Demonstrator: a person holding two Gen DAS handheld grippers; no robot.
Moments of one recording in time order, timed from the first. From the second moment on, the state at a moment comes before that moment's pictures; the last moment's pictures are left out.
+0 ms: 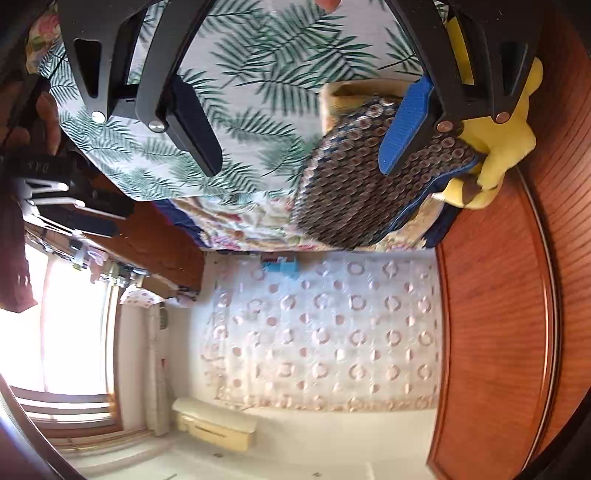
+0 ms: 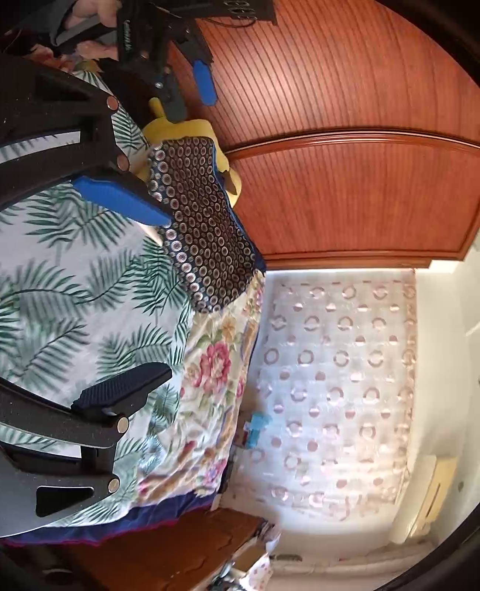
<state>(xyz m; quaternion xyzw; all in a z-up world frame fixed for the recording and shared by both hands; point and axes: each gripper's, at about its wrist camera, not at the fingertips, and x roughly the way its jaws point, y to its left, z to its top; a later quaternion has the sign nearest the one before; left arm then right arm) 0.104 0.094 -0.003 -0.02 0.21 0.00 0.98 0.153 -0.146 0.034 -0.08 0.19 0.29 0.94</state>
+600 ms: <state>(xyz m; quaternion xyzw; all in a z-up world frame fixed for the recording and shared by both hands) 0.060 0.006 0.040 0.01 0.17 -0.04 0.98 -0.002 -0.203 0.055 -0.02 0.14 0.16 0.98</state>
